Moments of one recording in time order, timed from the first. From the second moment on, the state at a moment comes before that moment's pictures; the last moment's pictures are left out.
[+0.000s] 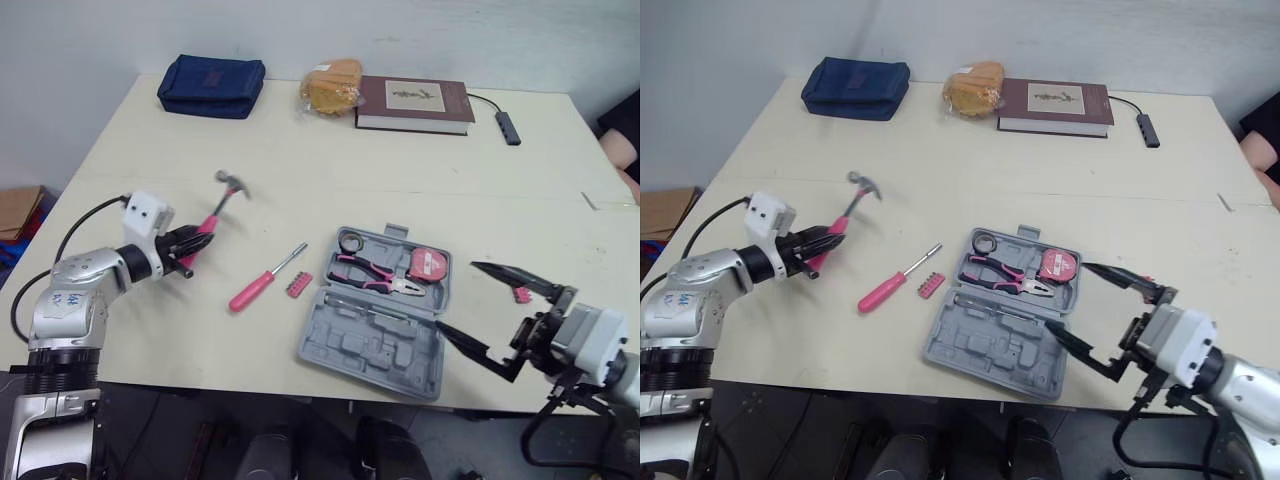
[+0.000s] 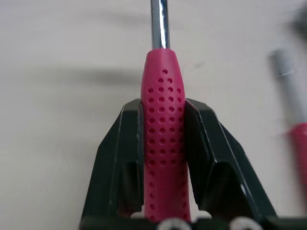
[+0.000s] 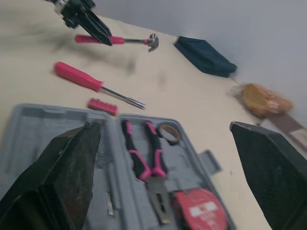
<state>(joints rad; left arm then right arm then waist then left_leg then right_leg) -0.47 0.71 0.16 0.09 -0.35 0.46 -0.81 0.30 -0.71 -0.44 -0.62 0.50 -0.08 0.88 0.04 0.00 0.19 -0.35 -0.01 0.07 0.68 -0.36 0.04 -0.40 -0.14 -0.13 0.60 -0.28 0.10</state>
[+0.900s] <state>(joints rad) -0.89 0.48 -0.58 0.05 -0.05 0.38 -1.36 0.79 -0.52 -0.67 -0.82 0.48 -0.04 0.86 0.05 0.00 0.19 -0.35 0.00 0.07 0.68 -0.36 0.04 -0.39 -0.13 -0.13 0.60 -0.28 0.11</state>
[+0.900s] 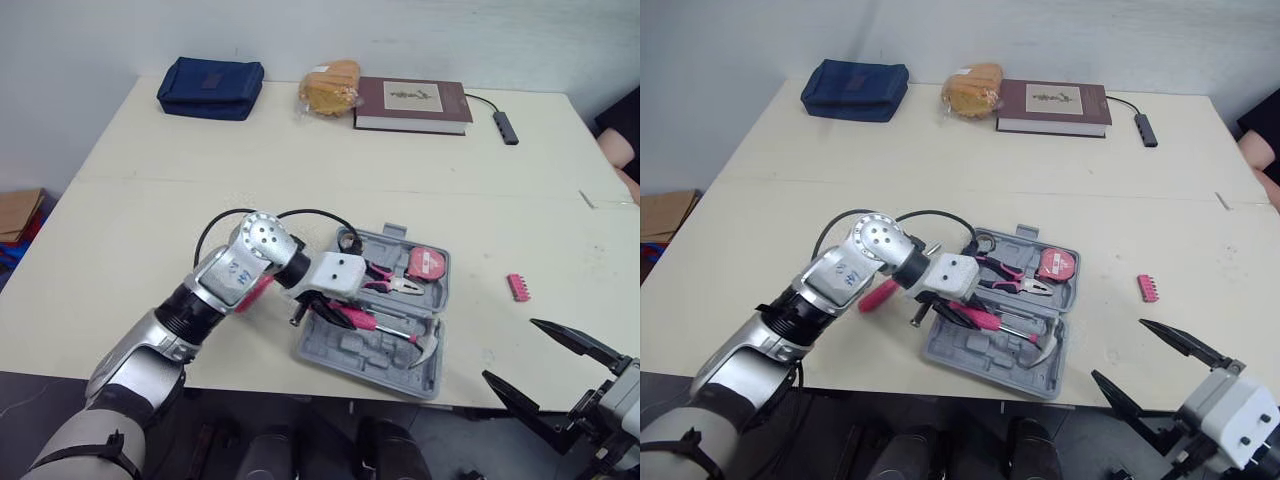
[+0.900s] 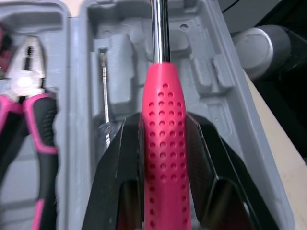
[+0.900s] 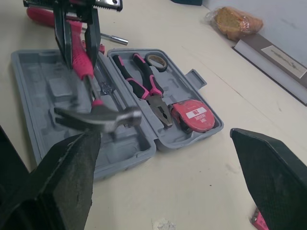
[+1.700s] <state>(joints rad) -0.89 0.41 -0.62 0.05 0.08 0.48 -1.27 0.80 -0.50 -0.64 -0.84 0.44 -0.04 0.84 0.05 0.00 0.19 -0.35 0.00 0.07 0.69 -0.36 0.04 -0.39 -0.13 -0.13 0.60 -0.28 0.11</state>
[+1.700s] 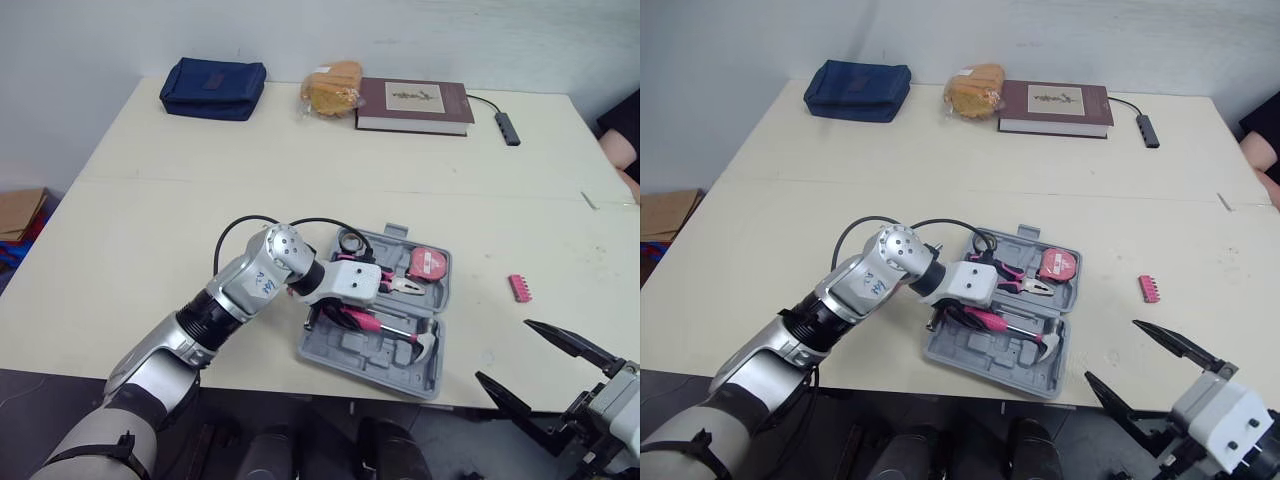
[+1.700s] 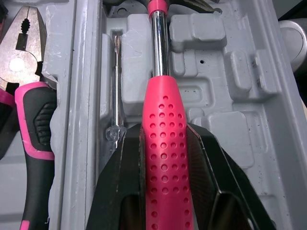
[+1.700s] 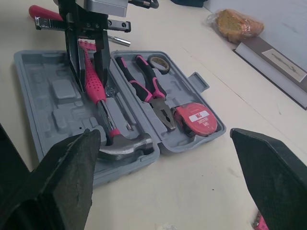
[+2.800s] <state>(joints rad) -0.77 0.29 -0.46 0.29 -0.06 0.08 -1.28 0.80 -0.48 -0.63 -0.78 0.42 -0.11 0.84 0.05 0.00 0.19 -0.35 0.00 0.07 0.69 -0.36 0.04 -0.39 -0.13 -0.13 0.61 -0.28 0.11</state>
